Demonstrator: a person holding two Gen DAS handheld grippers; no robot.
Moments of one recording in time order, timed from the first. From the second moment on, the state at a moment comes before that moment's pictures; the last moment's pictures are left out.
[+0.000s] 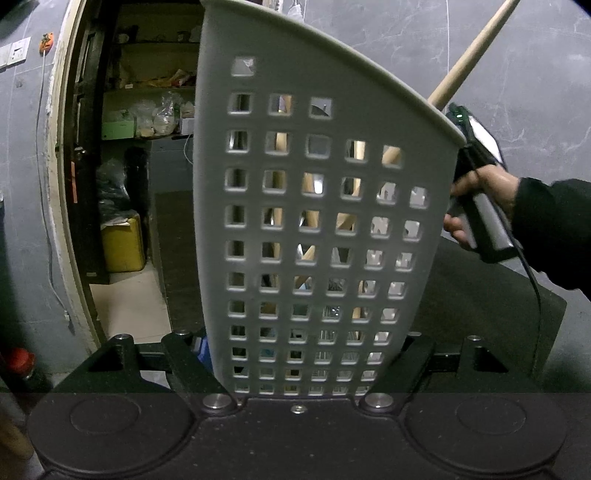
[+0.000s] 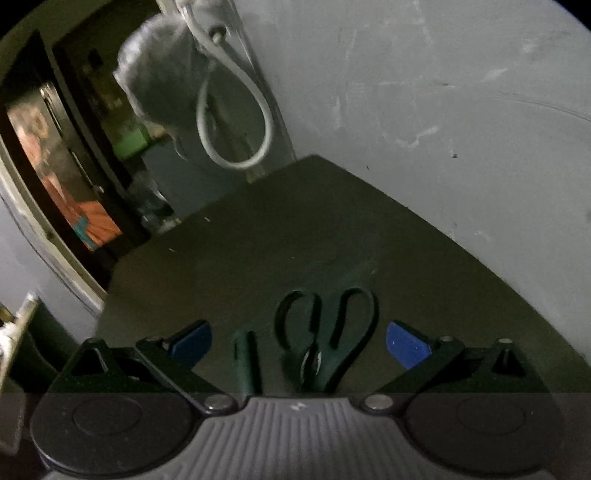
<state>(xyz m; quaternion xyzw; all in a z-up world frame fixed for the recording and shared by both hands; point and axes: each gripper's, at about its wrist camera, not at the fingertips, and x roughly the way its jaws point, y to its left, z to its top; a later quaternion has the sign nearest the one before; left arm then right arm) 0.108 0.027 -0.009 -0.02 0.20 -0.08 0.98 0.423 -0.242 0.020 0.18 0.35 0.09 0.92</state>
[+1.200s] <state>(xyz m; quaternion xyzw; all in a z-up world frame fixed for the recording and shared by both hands) 0.108 0.029 -0.009 -0.03 0.20 -0.09 0.97 0.425 -0.220 0.008 0.00 0.38 0.08 0.92</state>
